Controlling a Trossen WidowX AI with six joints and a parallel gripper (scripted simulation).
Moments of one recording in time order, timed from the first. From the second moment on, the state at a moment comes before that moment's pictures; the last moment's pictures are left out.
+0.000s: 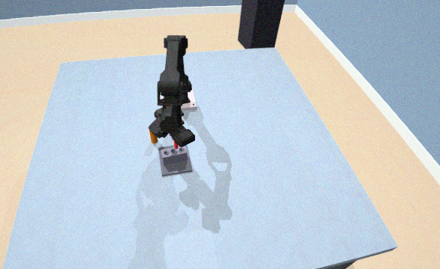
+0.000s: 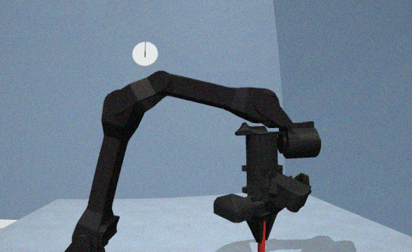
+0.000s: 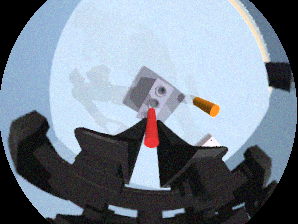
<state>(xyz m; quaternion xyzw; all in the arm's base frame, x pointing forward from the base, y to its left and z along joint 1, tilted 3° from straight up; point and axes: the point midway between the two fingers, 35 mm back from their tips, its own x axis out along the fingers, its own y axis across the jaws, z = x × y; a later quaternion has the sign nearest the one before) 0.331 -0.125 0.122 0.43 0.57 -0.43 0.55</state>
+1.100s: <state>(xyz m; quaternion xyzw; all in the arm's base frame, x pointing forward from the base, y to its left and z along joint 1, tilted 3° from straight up) 0.331 -0.135 0.122 0.43 0.57 -0.43 0.55</state>
